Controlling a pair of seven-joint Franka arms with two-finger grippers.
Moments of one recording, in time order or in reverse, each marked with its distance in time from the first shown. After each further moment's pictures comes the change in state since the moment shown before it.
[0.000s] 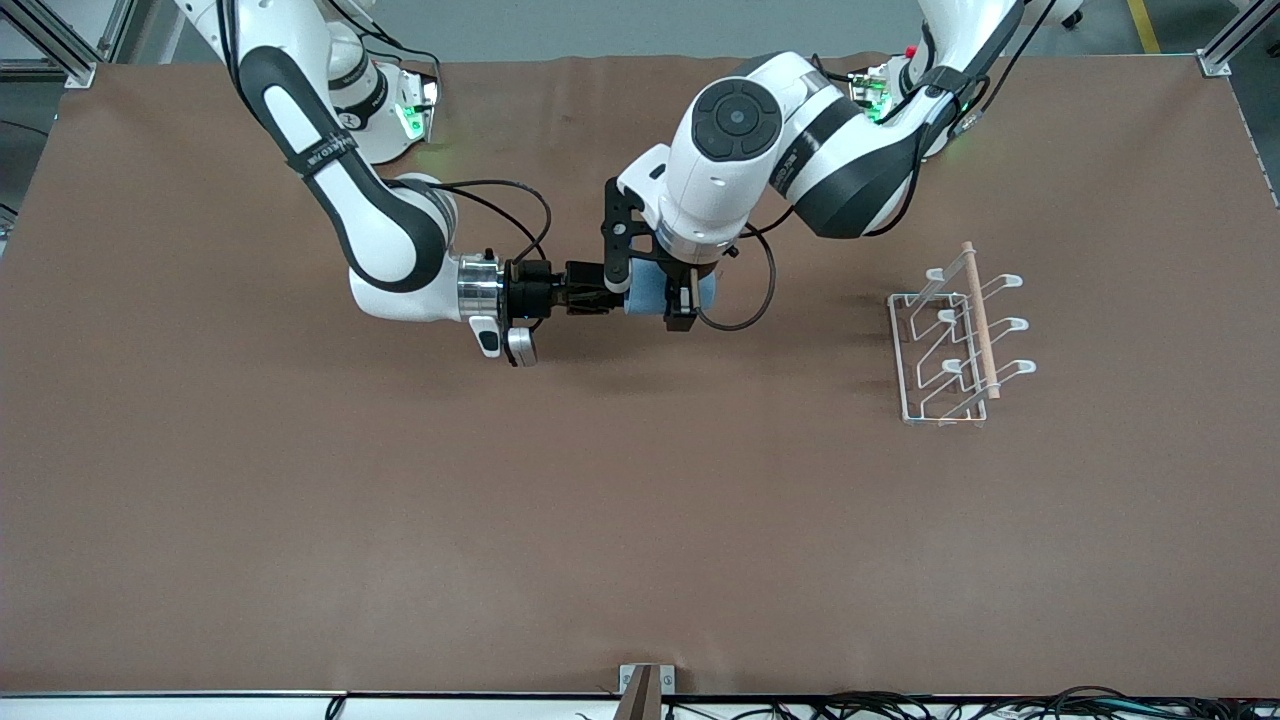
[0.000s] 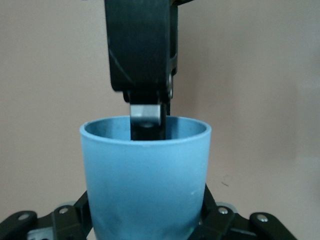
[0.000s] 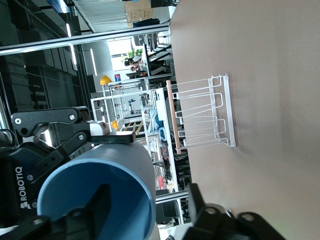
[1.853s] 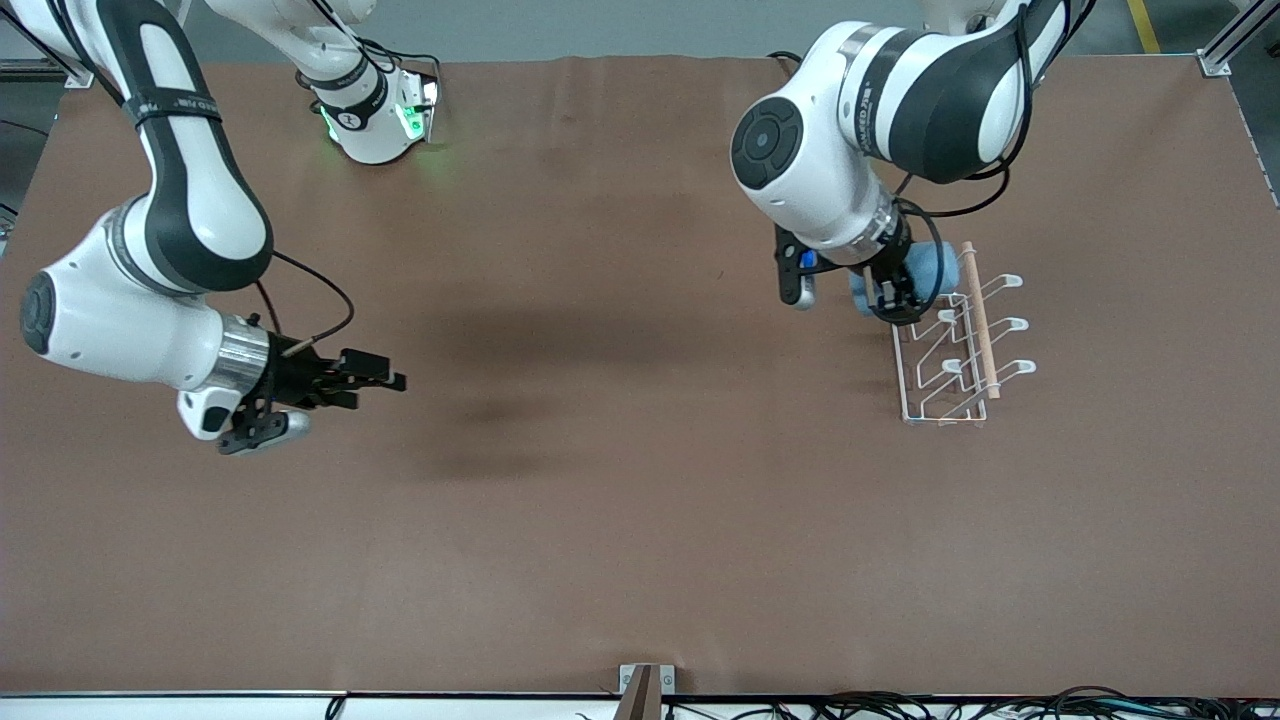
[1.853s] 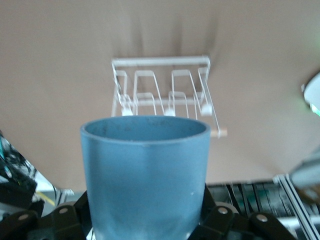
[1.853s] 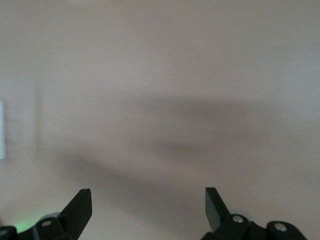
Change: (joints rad) left arm 0.121 -0.138 0.003 -0.083 0.577 -0.640 0.140; right arm -0.189 -0.097 -0.260 0.248 -1.393 -0.094 0.551
